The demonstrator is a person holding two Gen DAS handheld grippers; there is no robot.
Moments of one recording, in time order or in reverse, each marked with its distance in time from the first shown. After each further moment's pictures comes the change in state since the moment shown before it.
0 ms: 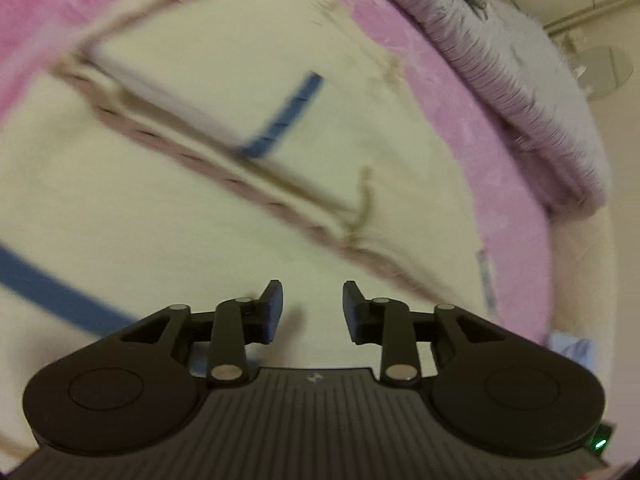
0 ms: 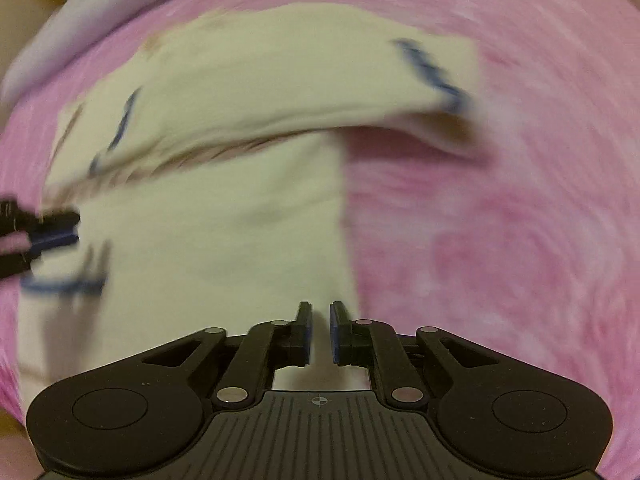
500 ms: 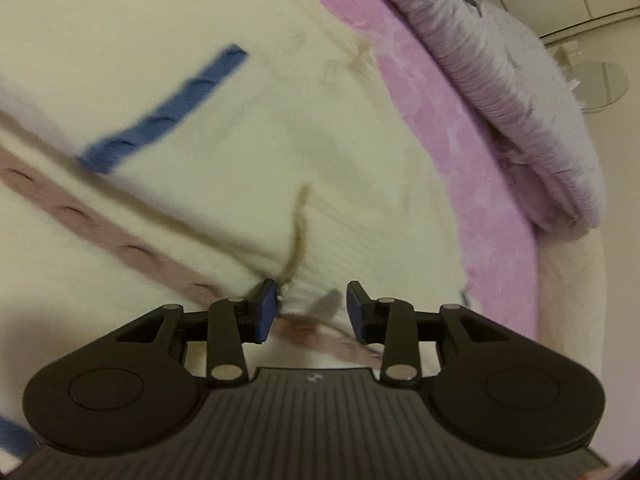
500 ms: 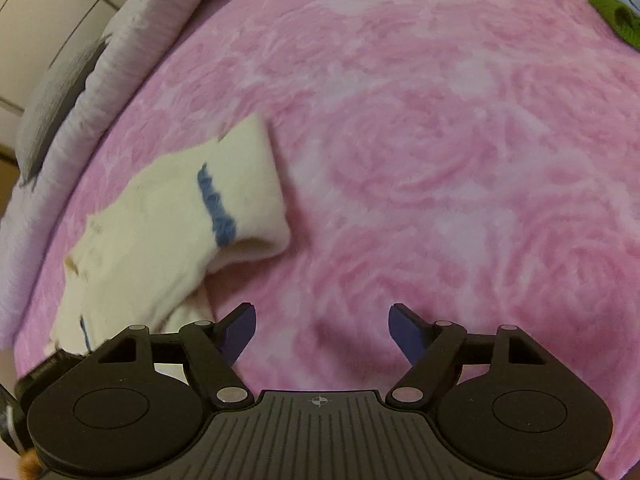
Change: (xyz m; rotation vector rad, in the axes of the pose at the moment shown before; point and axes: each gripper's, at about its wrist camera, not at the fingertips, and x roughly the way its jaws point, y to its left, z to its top) left arm 0.083 -0.035 0.019 -0.021 -0.012 -0.056; right arm -0.024 -0.105 0.044 0.527 -0.180 0.039
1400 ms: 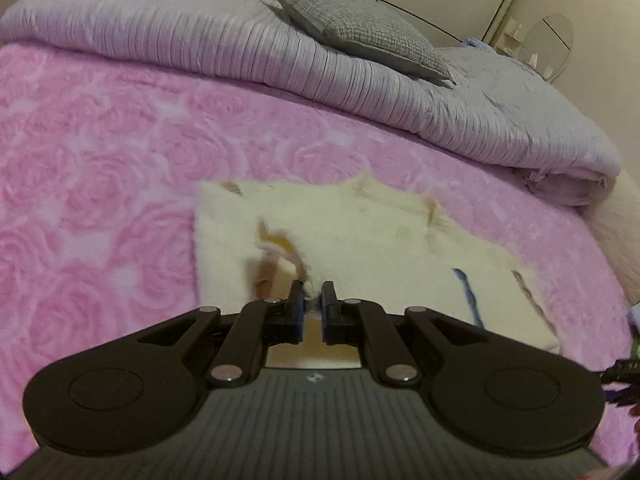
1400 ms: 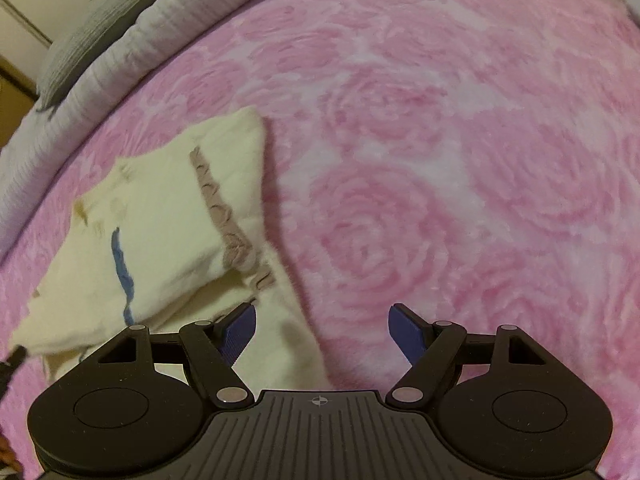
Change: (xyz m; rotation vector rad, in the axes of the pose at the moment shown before) left arm -0.155 0.083 0.091 0.491 -0.324 0.198; right arm 0.047 0.105 -0.030 -0.236 0.004 -0.068
